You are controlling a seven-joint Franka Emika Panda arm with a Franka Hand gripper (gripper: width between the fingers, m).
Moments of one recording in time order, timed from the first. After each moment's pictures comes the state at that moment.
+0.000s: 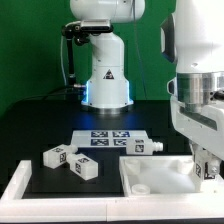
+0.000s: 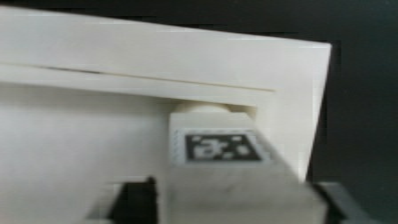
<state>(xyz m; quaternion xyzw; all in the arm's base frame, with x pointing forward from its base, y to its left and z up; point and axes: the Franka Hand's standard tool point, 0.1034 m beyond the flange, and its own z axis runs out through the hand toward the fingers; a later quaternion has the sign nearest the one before) 0.640 0.109 0.067 -0.77 0.64 -0.01 0.06</state>
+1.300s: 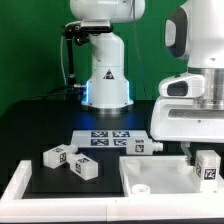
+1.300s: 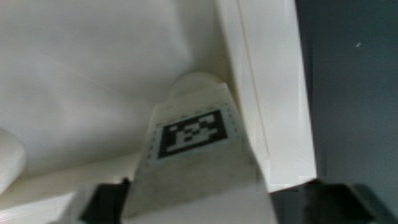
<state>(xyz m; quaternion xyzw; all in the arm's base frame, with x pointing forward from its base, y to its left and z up) 0.647 0.114 0.075 -0.99 0.13 -0.04 0.02</state>
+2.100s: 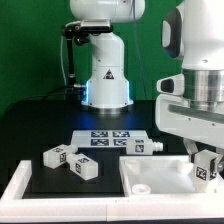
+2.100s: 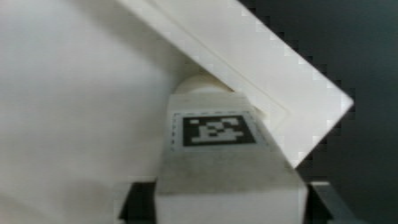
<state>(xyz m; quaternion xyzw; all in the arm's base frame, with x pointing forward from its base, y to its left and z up) 0.644 0.106 0.073 -0.82 0.57 -0.01 0.04</state>
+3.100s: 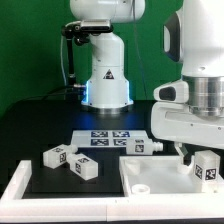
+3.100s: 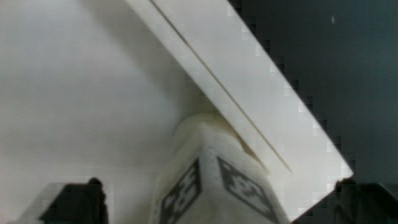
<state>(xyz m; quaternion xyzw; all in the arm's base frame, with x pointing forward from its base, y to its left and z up) 0.636 0.115 0.064 -0.94 0.33 0.00 0.04</state>
